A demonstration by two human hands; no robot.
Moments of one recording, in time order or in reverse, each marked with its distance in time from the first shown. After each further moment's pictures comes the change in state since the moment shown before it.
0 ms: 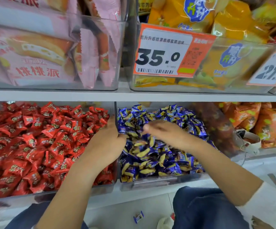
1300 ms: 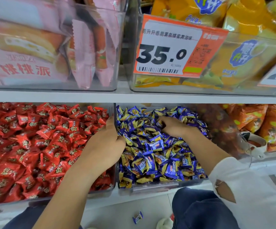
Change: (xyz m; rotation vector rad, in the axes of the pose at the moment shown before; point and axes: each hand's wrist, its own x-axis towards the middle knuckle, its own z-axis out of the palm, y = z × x) left_hand -0.005 0.008 -0.008 -0.016 -0.009 -0.016; right_hand 0.068 0.060 -0.007 -0.149 -0.060 0.344
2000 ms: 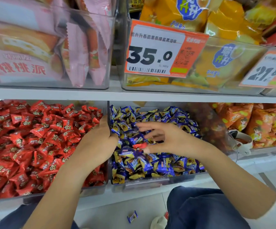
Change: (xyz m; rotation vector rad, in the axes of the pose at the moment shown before) left_hand 0.001 -0.007 0.006 -0.086 0.033 0.060; right_hand -0.114 -0.028 -0.007 0.393 -0.012 -0.471
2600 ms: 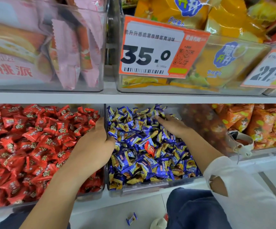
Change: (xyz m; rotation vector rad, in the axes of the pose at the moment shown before) left_hand 0.018 -0.014 0.011 0.108 0.040 -0.022; right_hand 0.072 0.092 -0.030 -0.240 0.195 0.644
